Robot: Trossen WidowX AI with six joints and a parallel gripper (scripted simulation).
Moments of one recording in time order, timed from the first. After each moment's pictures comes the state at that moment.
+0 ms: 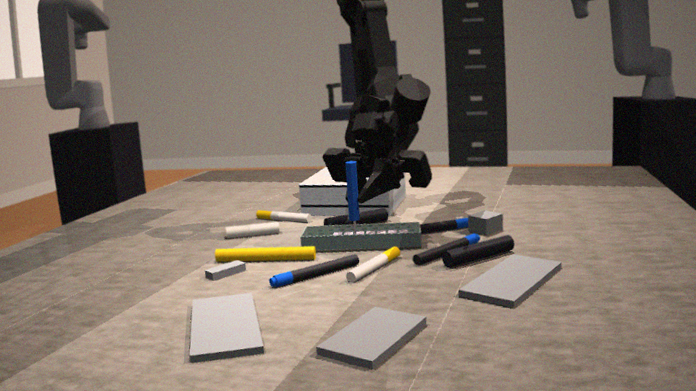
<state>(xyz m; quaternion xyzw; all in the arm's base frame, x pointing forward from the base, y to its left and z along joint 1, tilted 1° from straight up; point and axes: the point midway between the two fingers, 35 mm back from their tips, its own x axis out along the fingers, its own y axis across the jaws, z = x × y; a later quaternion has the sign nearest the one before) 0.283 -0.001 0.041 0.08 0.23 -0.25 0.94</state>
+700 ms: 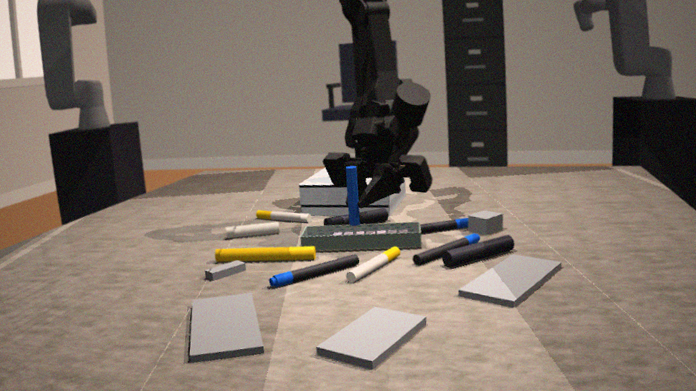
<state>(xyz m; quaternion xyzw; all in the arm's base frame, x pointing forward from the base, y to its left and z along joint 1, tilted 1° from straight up) 0.283 -0.001 0.033 0.08 0.23 -0.25 0.94</state>
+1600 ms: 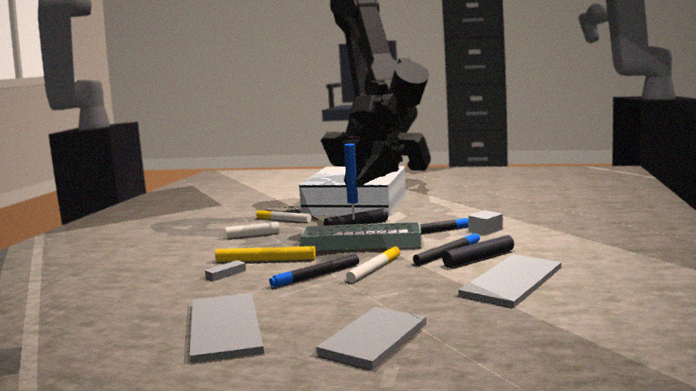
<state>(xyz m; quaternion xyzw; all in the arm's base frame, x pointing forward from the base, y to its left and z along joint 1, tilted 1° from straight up) 0.280 -0.002 0.068 0.08 0.23 -0.25 0.94</state>
